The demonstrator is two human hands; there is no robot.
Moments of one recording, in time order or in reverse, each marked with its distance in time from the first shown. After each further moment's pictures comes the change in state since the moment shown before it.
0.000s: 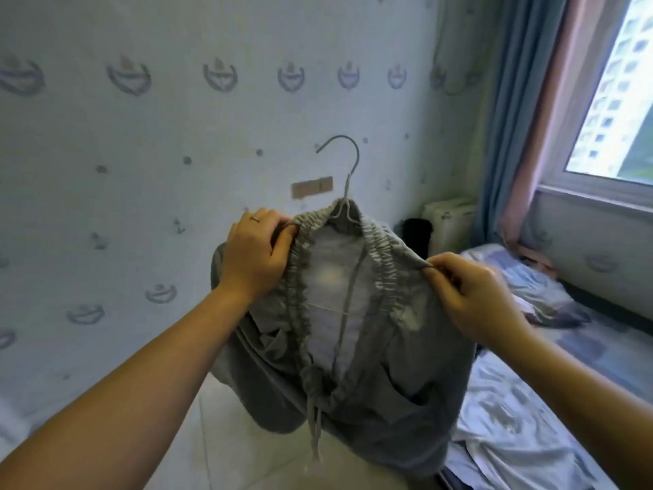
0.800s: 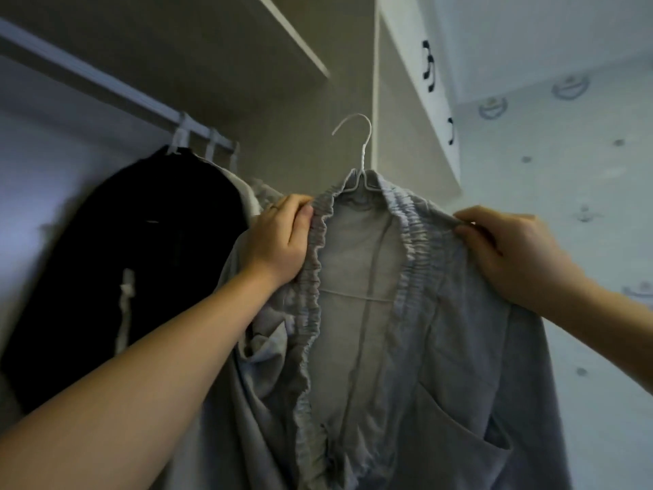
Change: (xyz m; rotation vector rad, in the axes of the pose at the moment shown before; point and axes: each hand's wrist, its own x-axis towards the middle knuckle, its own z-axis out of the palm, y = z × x) left_hand -0.033 0.055 -0.678 0.920 0.549 -0.113; right_hand 0.171 -0.569 -0.031 0.580 0.346 -0.945
